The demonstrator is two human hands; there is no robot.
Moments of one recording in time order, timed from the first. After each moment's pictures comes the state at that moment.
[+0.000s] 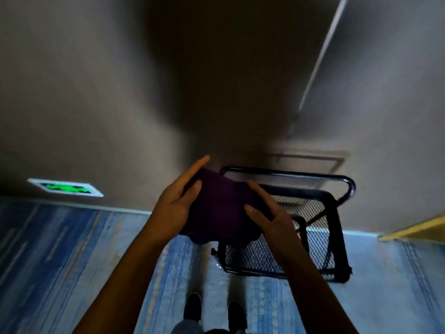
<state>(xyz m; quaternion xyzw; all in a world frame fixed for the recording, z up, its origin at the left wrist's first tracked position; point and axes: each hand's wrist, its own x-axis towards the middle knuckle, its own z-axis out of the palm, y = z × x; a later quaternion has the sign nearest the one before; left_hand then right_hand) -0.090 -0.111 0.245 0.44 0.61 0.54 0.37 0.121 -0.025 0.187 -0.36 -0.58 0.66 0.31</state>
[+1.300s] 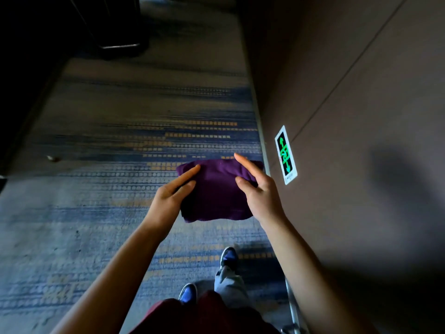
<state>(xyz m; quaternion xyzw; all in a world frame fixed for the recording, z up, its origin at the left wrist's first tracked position) -0.286 -0.528 0.165 -0.18 0.61 0.77 0.00 -0.378 -0.323 0.180 0.16 -0.80 0.57 -0.11</state>
